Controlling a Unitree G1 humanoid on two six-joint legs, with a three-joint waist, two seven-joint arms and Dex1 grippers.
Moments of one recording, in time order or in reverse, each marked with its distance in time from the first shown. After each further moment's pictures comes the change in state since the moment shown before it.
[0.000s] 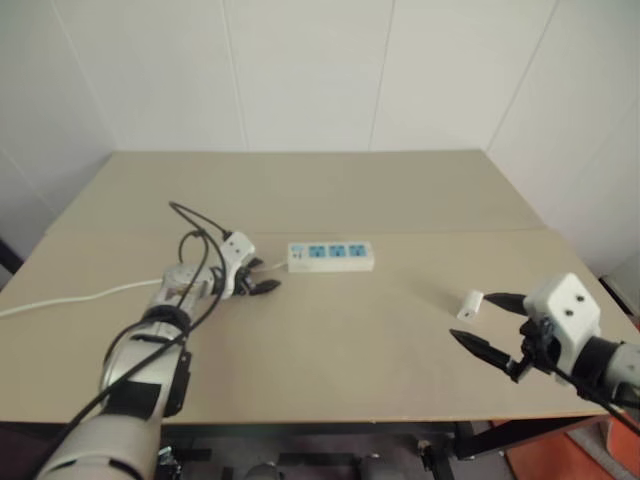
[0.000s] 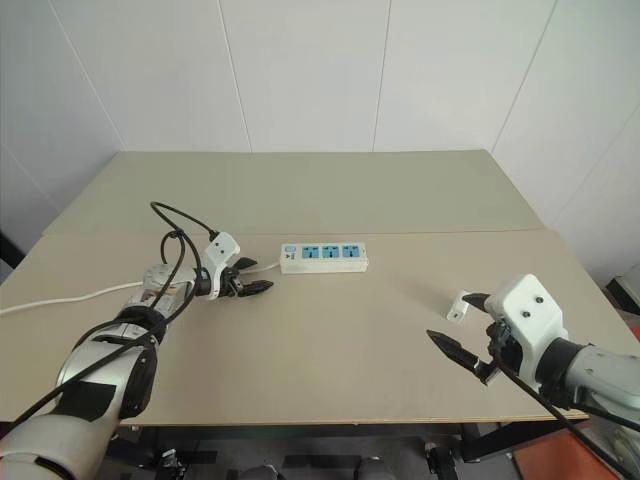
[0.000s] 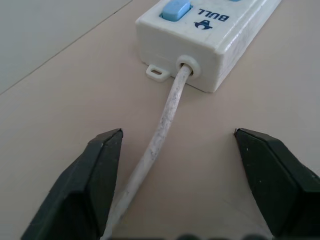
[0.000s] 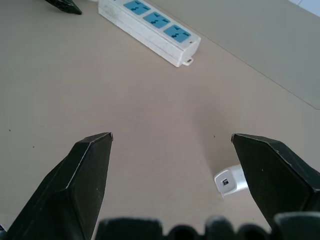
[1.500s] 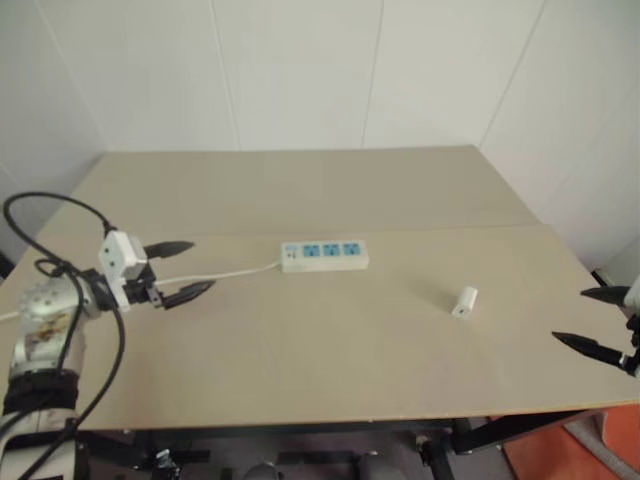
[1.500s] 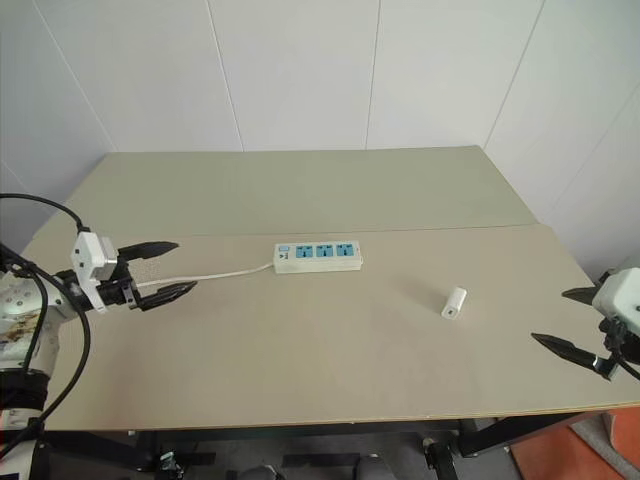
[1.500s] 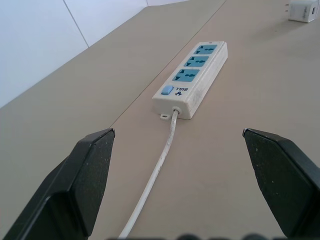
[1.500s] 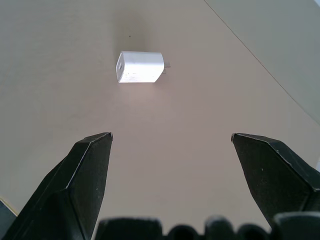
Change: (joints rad) left arm 0.551 0.353 0.266 -0.851 -0.433 0.045 -0.295; right arm -0.018 -0.181 -0.179 0.668 -0.277 -0.549 0.493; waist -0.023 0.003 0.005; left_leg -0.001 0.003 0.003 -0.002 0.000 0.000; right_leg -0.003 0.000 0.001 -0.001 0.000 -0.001
